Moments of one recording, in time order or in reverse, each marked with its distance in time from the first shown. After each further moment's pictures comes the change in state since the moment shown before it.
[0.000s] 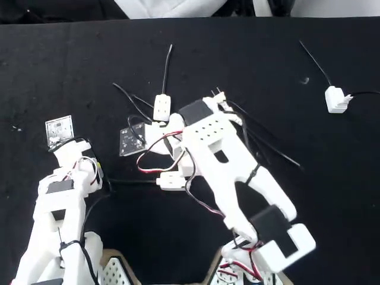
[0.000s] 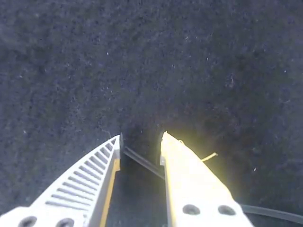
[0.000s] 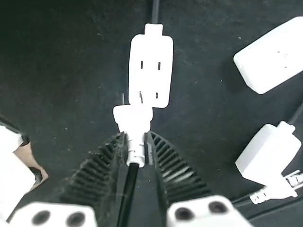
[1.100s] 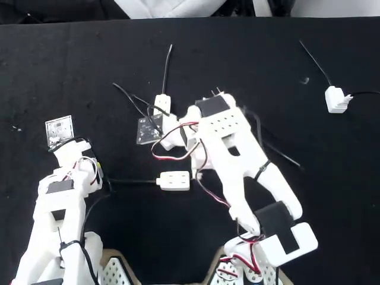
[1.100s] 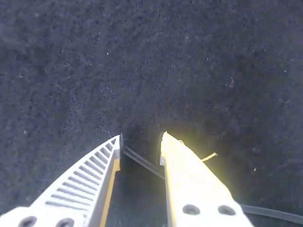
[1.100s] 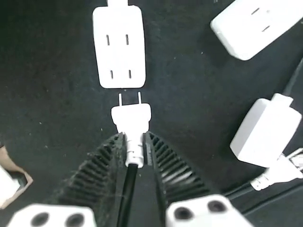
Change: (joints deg) left arm 0.0 0.0 0.0 0.0 0.0; right arm 8.0 0.5 3.9 -4.9 3.5
